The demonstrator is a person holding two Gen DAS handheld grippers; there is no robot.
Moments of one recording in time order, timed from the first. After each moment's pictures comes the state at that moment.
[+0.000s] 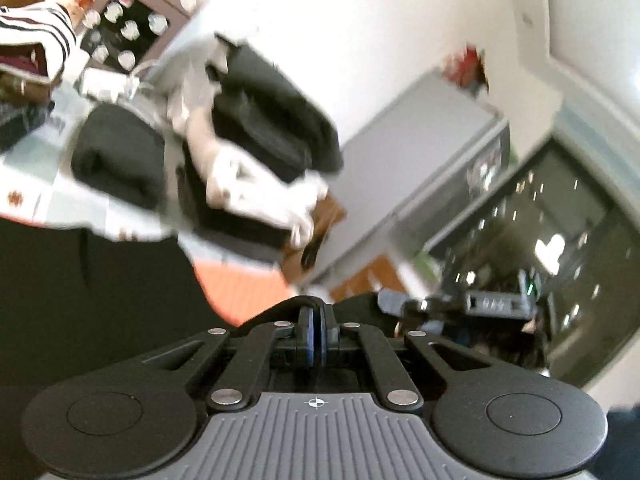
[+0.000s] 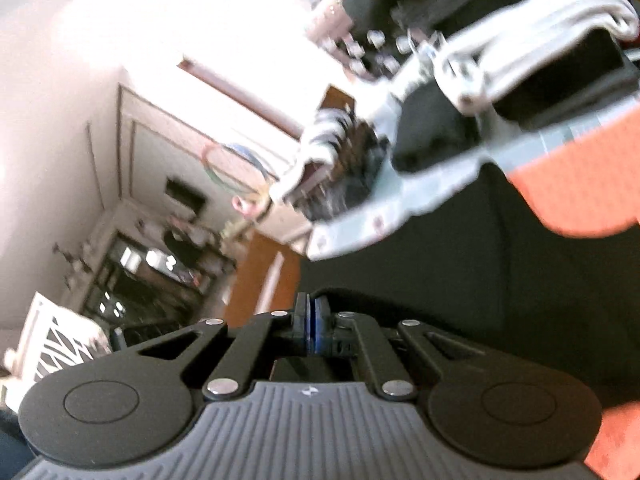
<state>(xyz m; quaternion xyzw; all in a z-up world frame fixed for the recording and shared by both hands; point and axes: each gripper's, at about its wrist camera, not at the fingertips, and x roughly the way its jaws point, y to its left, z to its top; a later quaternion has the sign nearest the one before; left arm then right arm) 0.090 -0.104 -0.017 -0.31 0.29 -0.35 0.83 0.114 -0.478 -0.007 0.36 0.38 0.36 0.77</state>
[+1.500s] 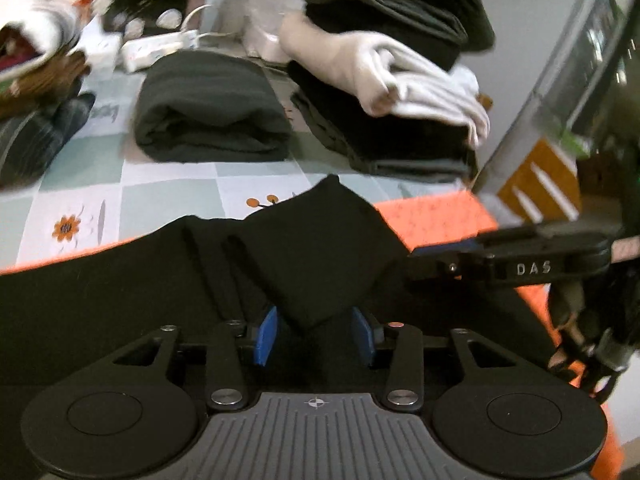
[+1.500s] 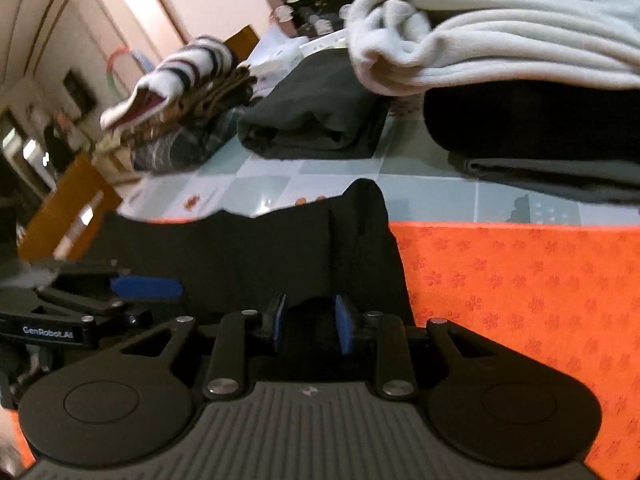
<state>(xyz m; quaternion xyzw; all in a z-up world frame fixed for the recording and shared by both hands) 0.216 -0.158 -0.133 -0.04 0.41 -0.23 0.88 0.247 -0.409 -0.144 0.08 0.43 0.28 0.86</state>
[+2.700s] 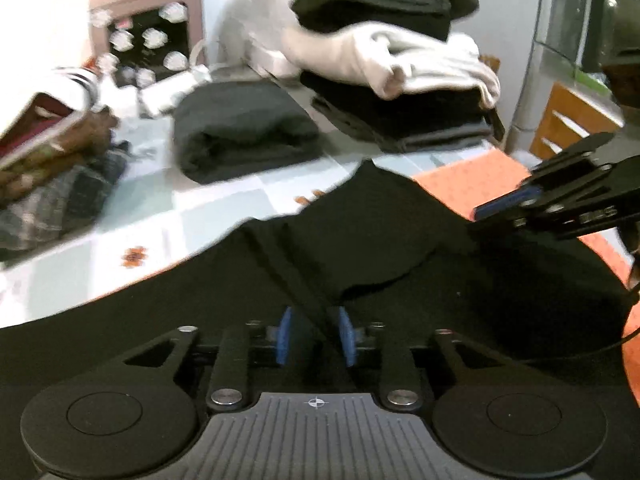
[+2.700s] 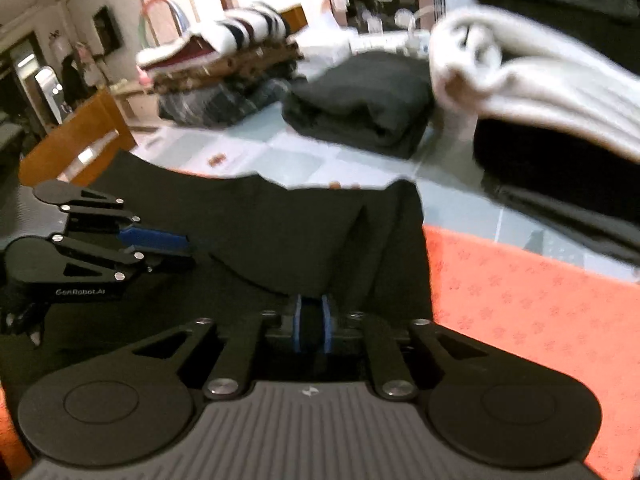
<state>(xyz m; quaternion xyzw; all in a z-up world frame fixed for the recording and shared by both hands) 0.178 -0.135 -0.123 0.07 0.37 -0.19 0.91 0.209 -0.391 -0.116 -0.03 0.40 0.31 0.86</state>
